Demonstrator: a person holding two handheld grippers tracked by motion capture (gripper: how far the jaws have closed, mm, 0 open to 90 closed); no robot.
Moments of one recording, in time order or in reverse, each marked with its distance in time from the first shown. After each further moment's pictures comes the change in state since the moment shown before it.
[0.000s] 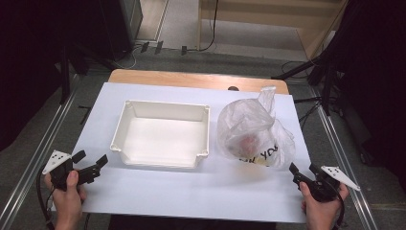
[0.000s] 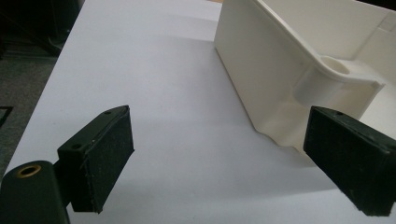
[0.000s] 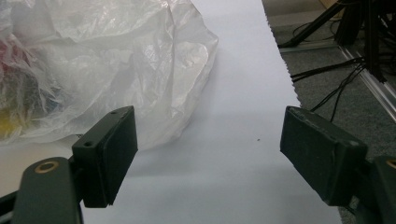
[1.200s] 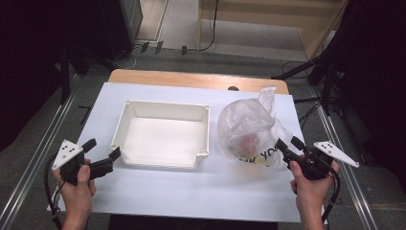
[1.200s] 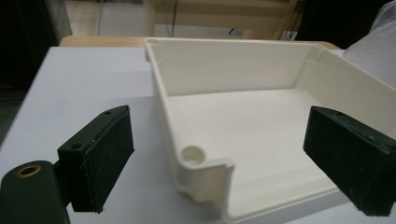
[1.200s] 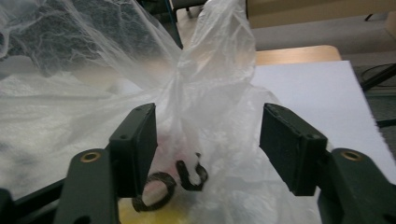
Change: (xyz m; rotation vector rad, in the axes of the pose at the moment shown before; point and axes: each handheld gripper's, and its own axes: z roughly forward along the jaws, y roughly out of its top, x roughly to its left) left arm -0.073 0.047 -0.009 -0.061 -0.067 0.123; right arm 0.072 0.079 -0.011 -0.101 0.229 -0.042
